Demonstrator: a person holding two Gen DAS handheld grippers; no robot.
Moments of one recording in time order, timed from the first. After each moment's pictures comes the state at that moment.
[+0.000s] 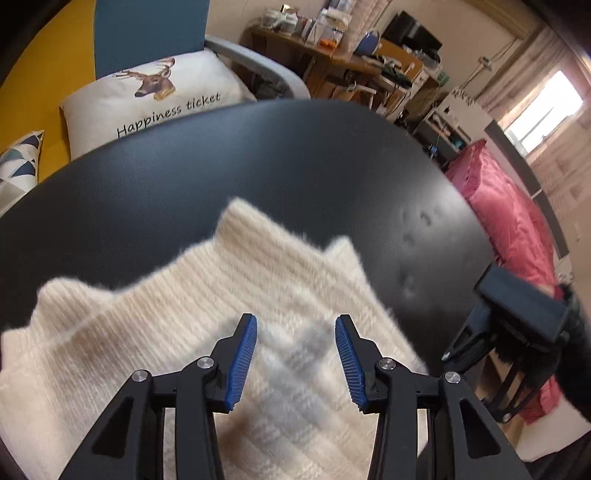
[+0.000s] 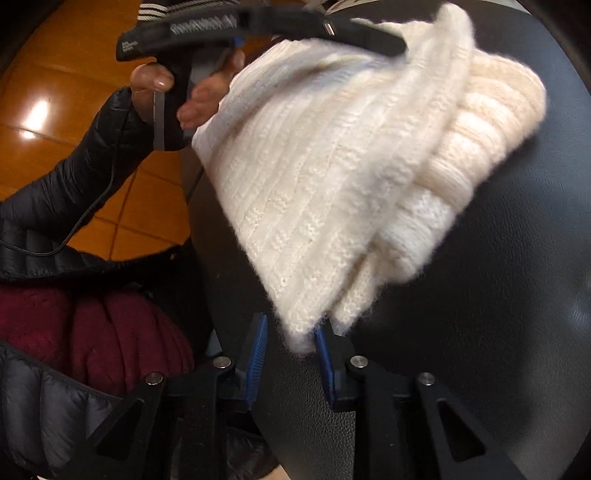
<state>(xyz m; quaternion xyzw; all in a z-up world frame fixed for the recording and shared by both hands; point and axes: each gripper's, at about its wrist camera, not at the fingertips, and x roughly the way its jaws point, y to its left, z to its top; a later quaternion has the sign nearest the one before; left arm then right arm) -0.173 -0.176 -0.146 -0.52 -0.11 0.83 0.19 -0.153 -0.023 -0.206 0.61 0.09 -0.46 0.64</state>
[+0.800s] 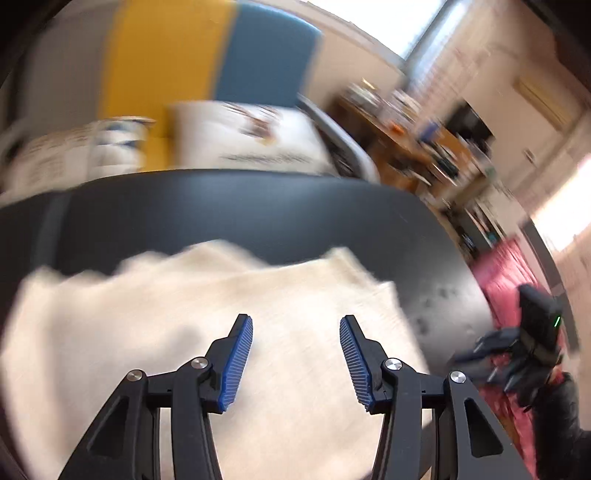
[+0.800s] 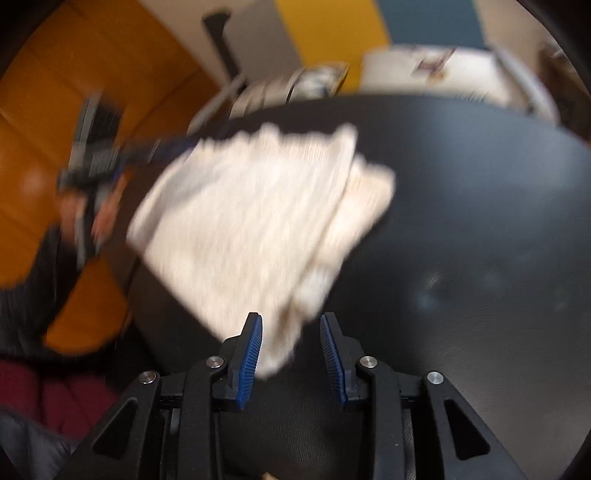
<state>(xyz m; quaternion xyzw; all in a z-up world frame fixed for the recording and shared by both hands) -0.022 -0.311 -0.086 -0.42 -0.21 0.88 0.01 -0.149 0.005 -0.117 0.51 0.05 -0.70 0.50</state>
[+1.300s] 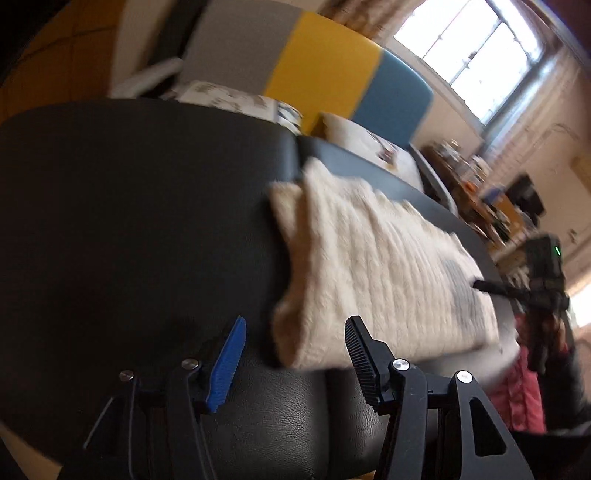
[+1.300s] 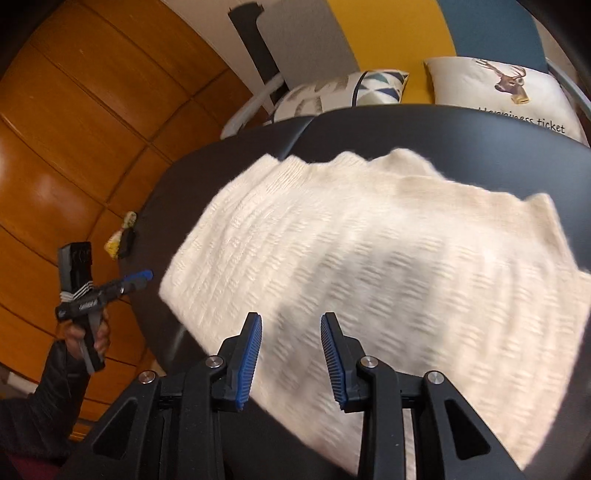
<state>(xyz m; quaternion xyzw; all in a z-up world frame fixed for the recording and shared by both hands) 0.204 -0.442 -0.151 -0.40 -0.29 0.87 -0.09 -0.105 -0.190 -0.133 0.53 0.06 -0.66 0.52</state>
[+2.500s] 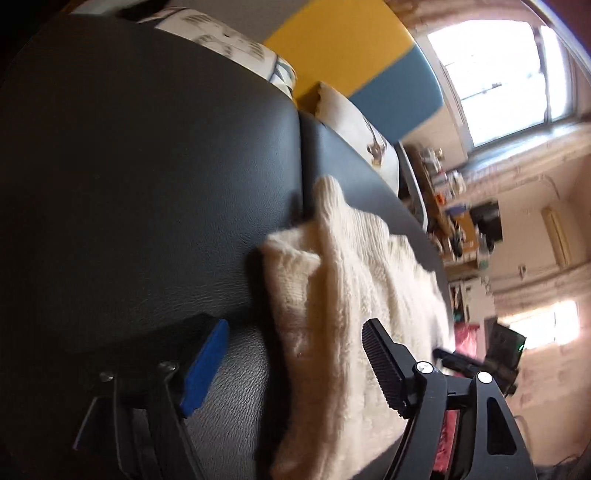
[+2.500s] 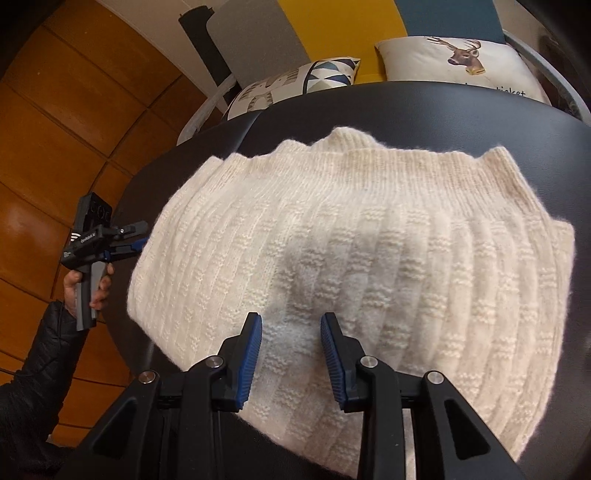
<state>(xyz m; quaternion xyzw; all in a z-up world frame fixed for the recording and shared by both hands) 0.105 -0.524 -0.178 -0.42 -0.42 0.80 0.01 -0.133 -0.152 -0.144 0.56 0.04 -0.69 0.45</state>
